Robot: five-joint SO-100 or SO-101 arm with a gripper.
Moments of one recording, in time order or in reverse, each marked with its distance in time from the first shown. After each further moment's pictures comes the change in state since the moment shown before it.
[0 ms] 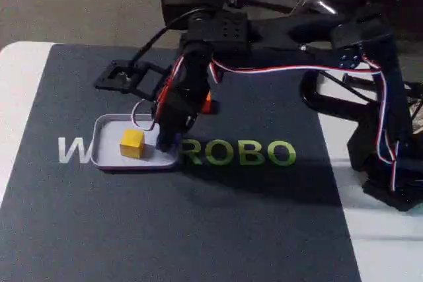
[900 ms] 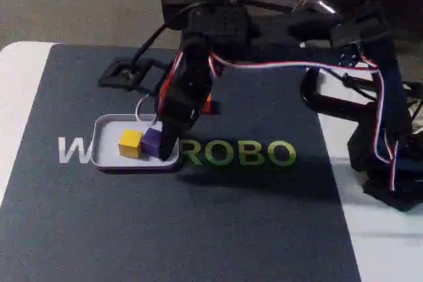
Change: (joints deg) arm 2.2 0.1 -1.1 4.9 -2.0
